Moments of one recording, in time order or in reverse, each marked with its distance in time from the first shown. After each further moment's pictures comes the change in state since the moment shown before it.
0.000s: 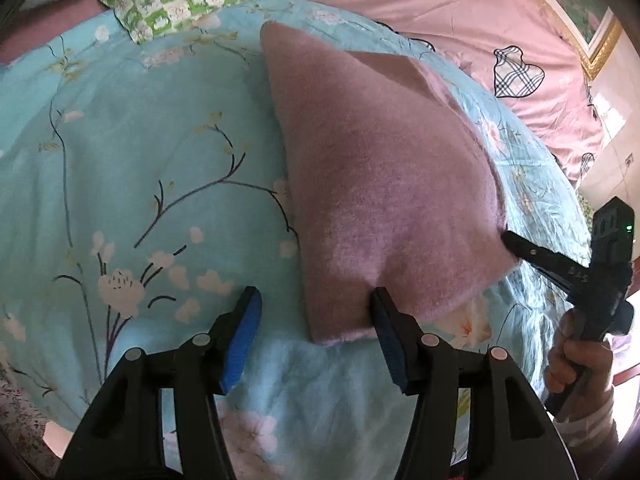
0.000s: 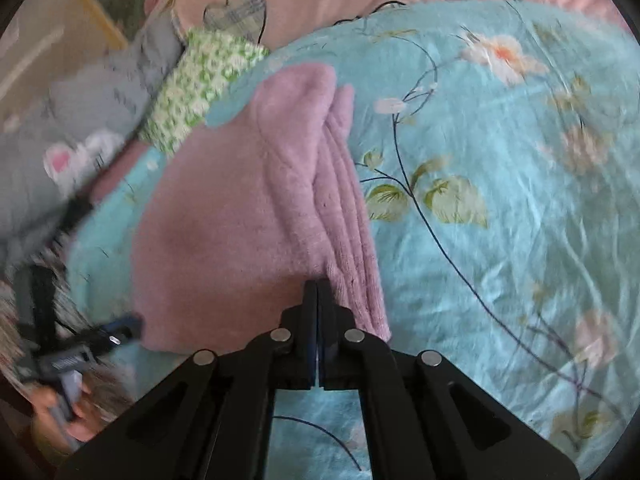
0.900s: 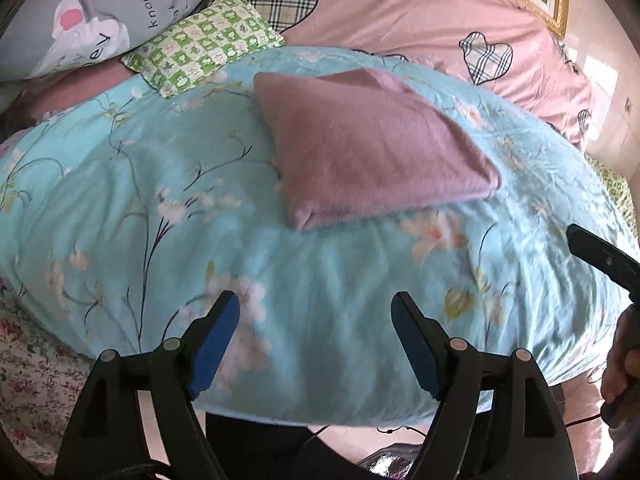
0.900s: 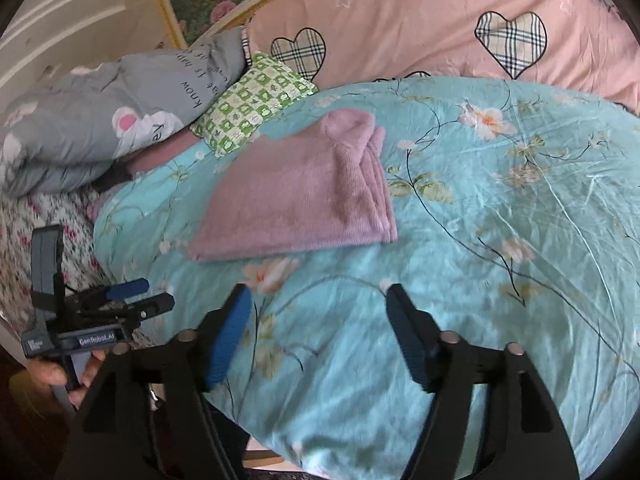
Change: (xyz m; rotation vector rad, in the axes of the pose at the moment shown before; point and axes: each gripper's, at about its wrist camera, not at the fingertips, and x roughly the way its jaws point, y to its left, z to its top) left arm -0.054 -0.033 -0.087 0.150 -0.165 0.154; right arm -0.101 0.040 -0.095 -0.235 -0.162 -0.053
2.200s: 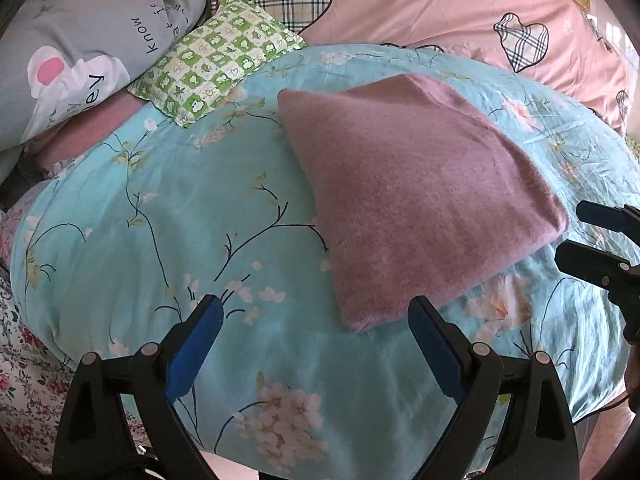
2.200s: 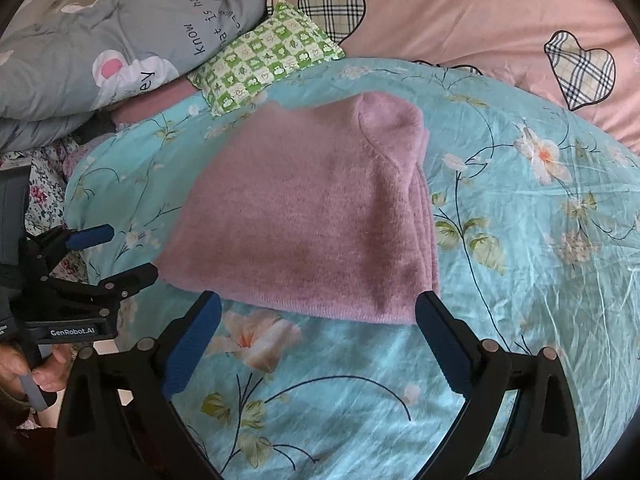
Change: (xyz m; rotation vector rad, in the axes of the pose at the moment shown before) left arm 0.035 0.006 0.076 0.074 0.046 0.171; right arm 0.088 0.029 0.068 -0.150 0.166 -0.042
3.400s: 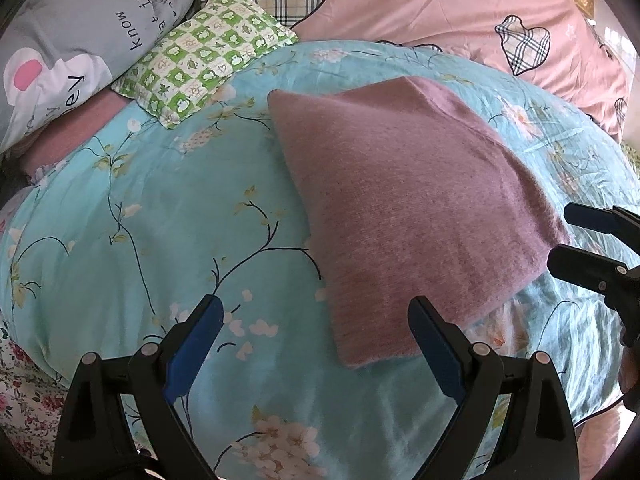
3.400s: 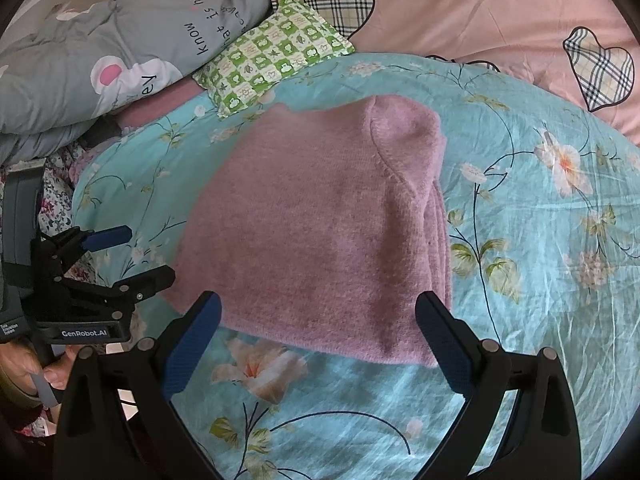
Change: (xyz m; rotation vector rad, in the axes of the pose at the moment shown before) left arm 0.011 -0.004 0.021 -0.023 0.031 -0.039; right arm 0.015 -0.003 0.026 0.010 0.035 0.053
